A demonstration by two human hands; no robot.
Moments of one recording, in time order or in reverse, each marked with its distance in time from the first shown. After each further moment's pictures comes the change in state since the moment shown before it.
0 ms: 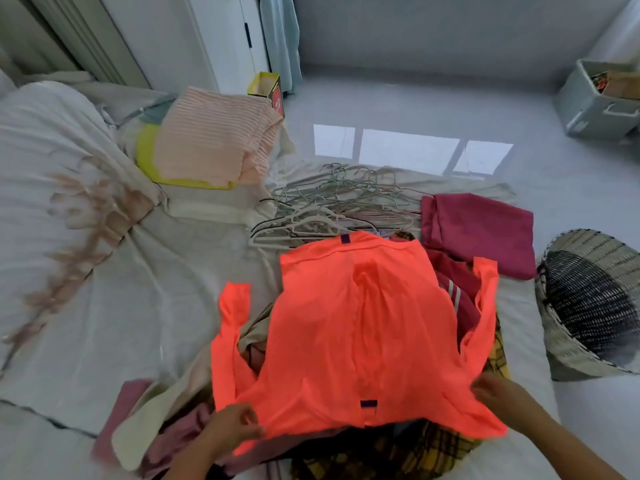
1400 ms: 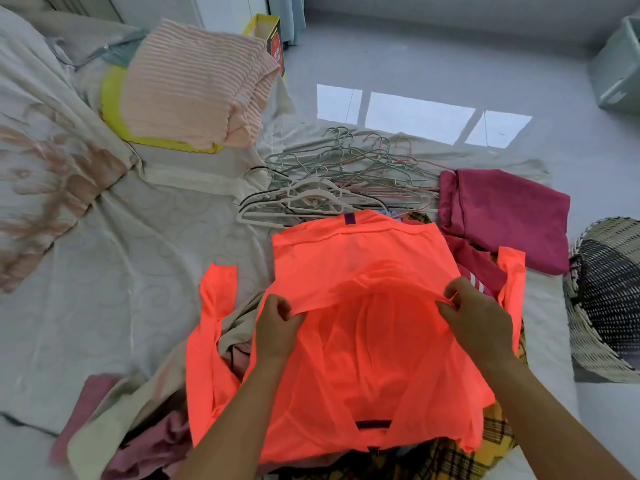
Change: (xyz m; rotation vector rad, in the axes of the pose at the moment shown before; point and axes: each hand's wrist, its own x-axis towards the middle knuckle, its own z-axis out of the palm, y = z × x) left_hand 0.109 0.133 0.003 -0.553 0.638 0.216; right_hand 0.079 -0.117 -0.025 -0.039 0.689 -0.225
